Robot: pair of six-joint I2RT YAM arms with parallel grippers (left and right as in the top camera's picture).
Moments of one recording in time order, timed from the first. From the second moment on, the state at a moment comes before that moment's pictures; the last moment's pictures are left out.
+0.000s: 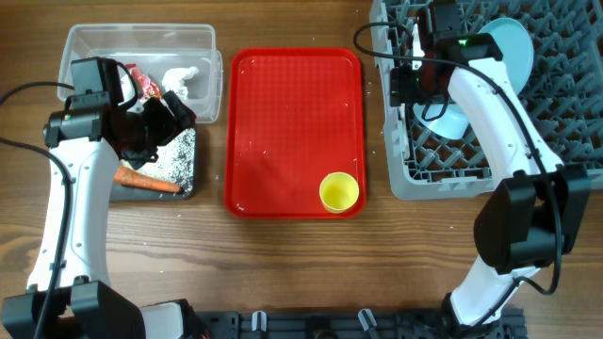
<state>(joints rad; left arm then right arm) 0.16 1.50 1.27 -0.94 0.28 -0.48 0.15 1.93 1.68 -1.01 0.05 0.10</state>
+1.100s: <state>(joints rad) 0.16 1.50 1.27 -0.94 0.34 -0.50 0.27 1.71 1.68 -1.27 -0.32 0.07</state>
